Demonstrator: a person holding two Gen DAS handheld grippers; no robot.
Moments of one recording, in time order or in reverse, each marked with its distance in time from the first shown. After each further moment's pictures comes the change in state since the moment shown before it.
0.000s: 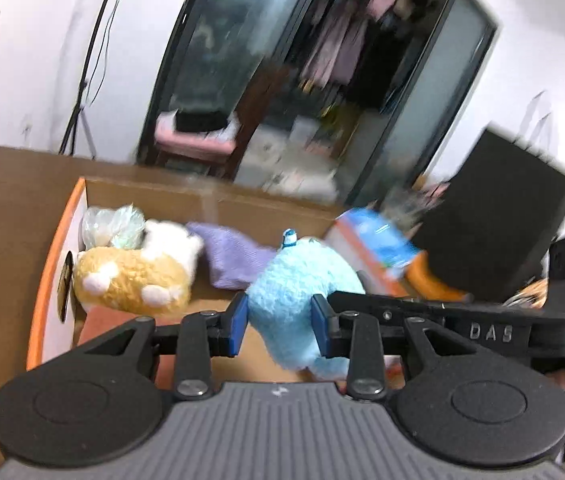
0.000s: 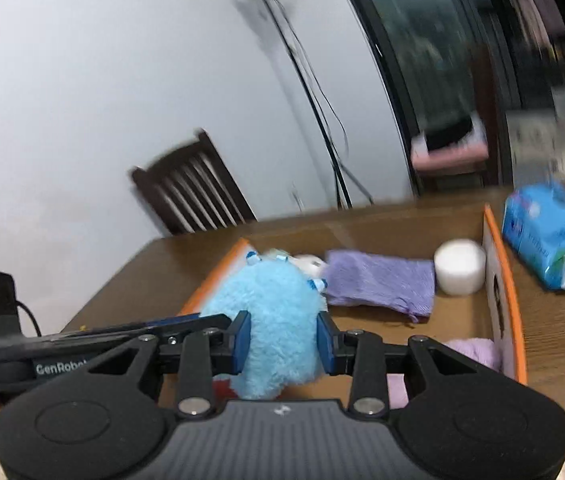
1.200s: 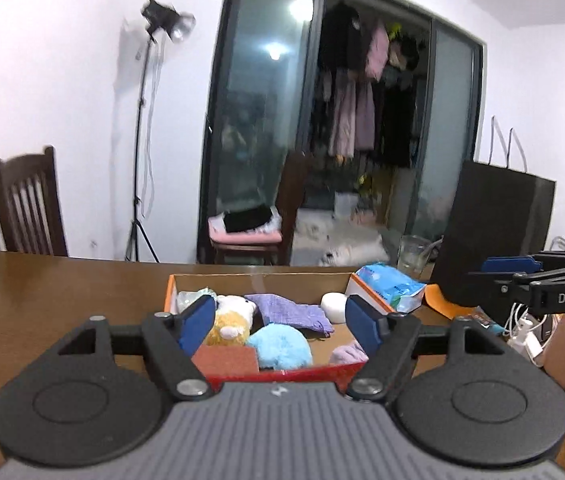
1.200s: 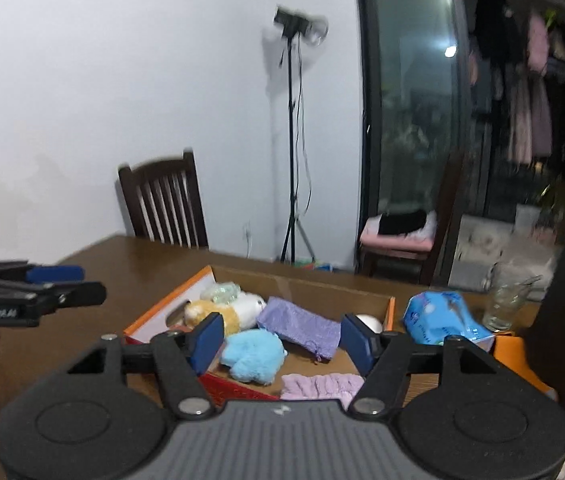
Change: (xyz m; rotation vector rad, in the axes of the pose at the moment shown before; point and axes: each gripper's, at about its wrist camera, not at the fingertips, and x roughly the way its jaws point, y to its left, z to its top) left arm -0.187 -0.074 -0.065 0.194 -0.328 0.194; right arm -0.177 0.071 -0.043 -0.350 -0.250 -0.216
